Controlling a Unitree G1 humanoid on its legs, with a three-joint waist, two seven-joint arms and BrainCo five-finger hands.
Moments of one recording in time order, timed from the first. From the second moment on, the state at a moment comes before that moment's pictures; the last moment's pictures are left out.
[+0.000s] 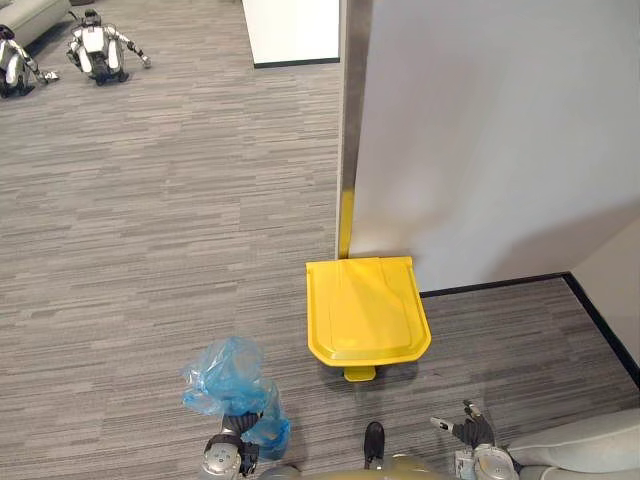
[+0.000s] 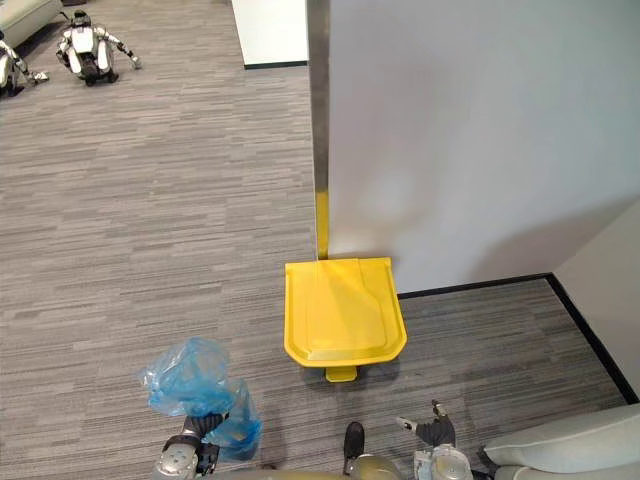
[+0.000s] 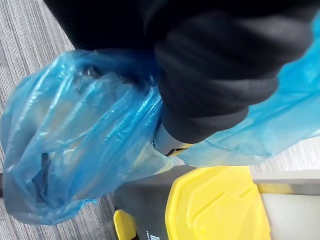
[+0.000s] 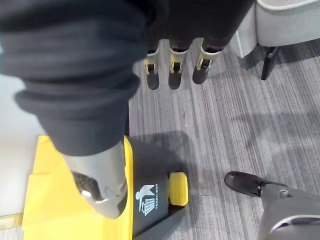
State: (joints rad) left arm 0.13 0.12 -0.01 0.84 0.15 -0.18 0.11; right arm 0.12 -0.13 -0.17 0.91 -0.09 -0.14 -0.13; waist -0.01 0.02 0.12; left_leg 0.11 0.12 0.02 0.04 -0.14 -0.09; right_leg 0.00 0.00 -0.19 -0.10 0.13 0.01
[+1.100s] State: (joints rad) left arm 0.11 0.15 -0.01 0.87 0.15 -0.18 0.11; right arm 0.01 -0.14 -0.17 0.93 -0.09 -0.13 -0.13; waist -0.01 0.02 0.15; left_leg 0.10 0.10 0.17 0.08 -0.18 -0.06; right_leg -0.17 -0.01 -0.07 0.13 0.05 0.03
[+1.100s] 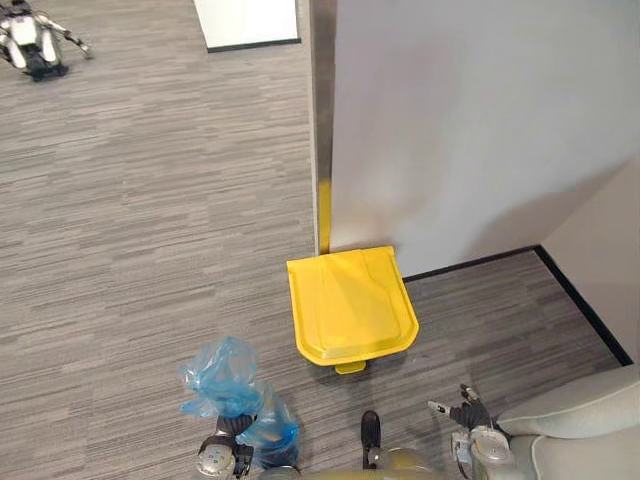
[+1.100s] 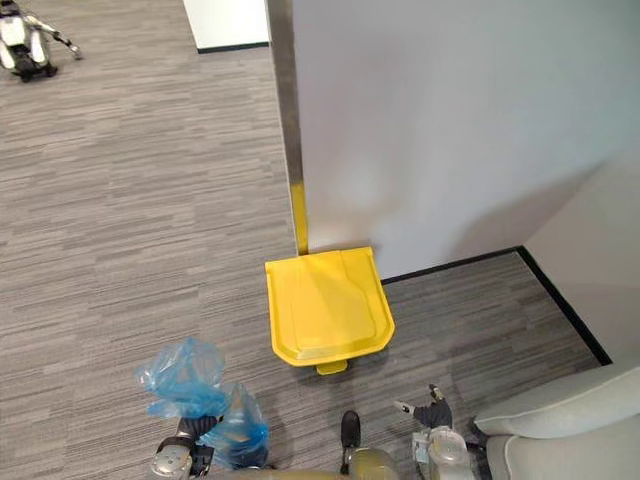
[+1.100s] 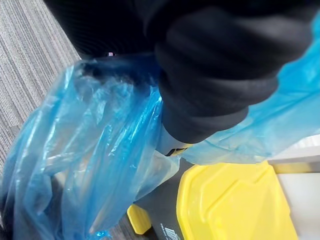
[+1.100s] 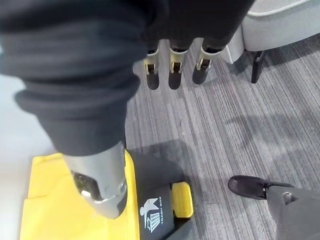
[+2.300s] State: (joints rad) left arm 0.00 0.12 -0.05 0.73 0.15 -0.18 0.11; right arm -0.03 -0.05 -0.12 0.80 -0.04 -0.11 -0.17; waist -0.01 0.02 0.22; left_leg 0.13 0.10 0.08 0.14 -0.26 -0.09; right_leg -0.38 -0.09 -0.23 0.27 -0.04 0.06
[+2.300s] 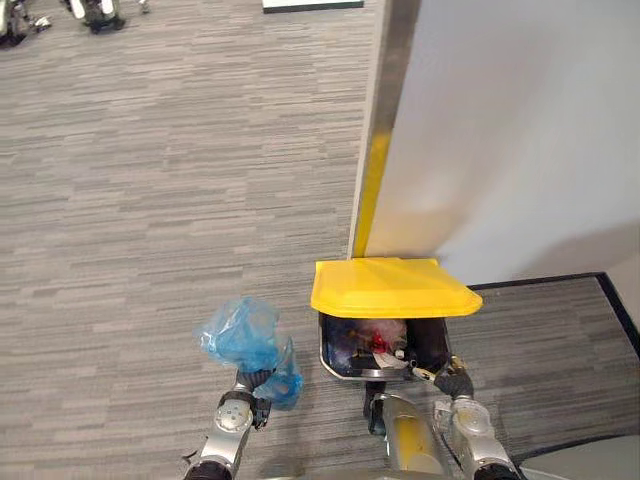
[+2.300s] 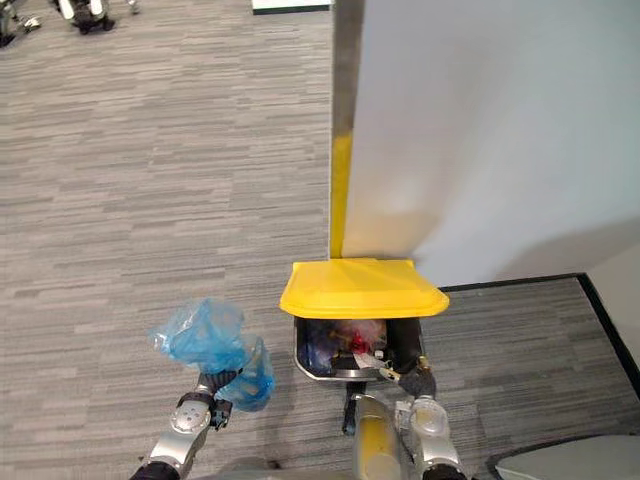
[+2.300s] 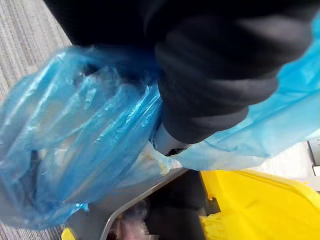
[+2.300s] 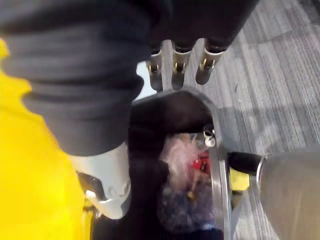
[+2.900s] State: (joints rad) left arm 0.01 0.12 -0.17 0.50 0.08 -0.23 0.12; right arm -0.45 -0.17 0.03 0.68 -0.04 -0.13 -0.24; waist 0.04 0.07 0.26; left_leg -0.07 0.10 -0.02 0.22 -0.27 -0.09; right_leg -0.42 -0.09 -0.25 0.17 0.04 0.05
